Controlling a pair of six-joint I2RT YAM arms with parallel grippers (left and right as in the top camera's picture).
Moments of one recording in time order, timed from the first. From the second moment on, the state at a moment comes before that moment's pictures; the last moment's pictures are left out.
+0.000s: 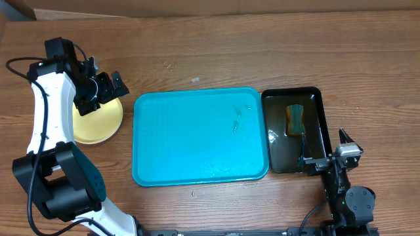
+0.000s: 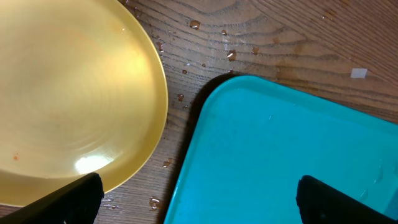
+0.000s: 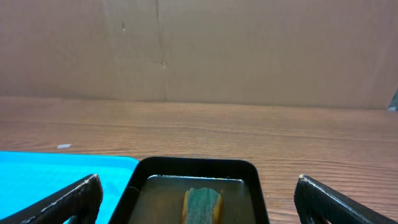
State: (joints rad) left arm 0.31 1.86 1.58 -1.10 0.26 -0.12; right arm 0.11 0.01 0.02 -0.03 -0.01 0.01
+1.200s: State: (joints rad) left arm 0.30 1.74 1.58 -1.10 0.25 -0.12; right arm 0.11 0.01 0.02 -0.03 -0.01 -0.01
